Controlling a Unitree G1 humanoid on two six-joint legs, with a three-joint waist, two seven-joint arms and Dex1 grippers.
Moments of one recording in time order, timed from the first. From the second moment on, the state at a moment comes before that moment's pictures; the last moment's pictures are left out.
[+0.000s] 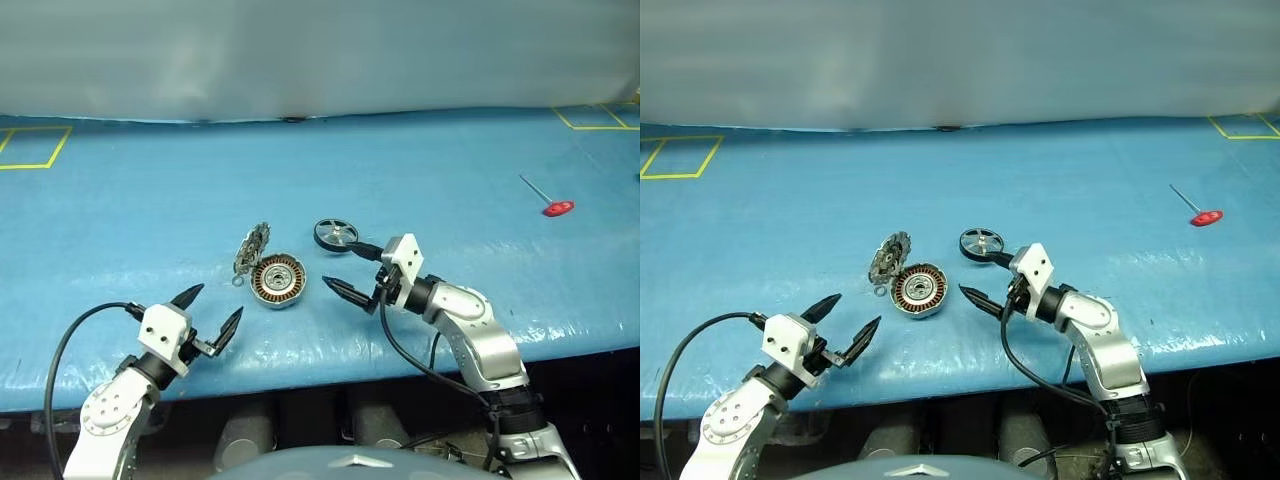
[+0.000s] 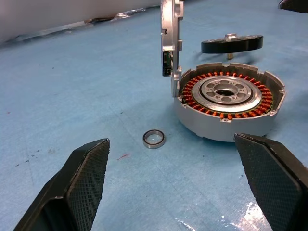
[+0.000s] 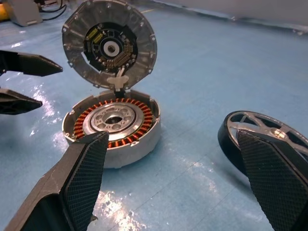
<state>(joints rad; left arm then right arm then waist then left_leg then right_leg) 0.43 0.39 0.10 -0.36 -0.22 0.01 -0.55 -0.12 -0.33 0.11 -0.12 0.26 0.23 0.85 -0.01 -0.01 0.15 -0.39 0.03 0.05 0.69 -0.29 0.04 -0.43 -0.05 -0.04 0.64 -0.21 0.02</state>
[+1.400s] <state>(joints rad) -0.07 0.59 0.02 0.09 -0.24 0.16 -0.86 -0.06 -0.34 0.16 -0.13 0.24 0.23 0.74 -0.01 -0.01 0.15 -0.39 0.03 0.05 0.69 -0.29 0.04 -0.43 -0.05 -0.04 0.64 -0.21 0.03</state>
